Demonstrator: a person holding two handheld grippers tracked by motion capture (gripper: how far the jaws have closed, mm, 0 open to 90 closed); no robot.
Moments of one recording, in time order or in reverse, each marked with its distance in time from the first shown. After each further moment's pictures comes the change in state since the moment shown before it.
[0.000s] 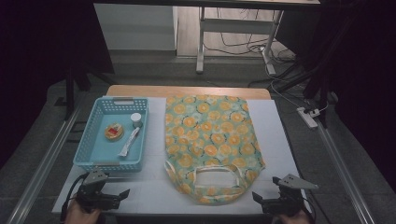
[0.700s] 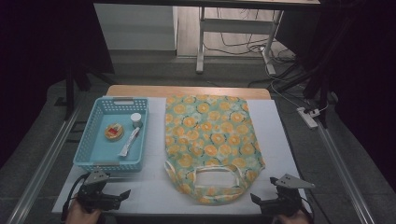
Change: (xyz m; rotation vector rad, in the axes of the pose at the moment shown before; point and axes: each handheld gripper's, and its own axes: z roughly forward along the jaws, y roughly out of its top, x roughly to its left) left arm -0.001 0.001 0.001 0.007 -0.008 0.004; right arm 0.003 0.001 0.003 0.025 0.021 -0.033
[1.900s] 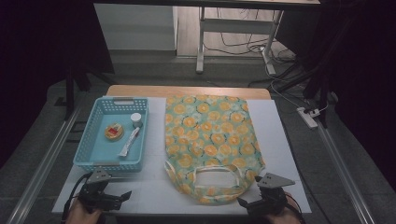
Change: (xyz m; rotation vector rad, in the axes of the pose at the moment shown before) left arm 0.000 0.001 0.004 0.035 -0.022 0.010; right arm 0.032 0.018 0.023 0.062 0.089 -0.155
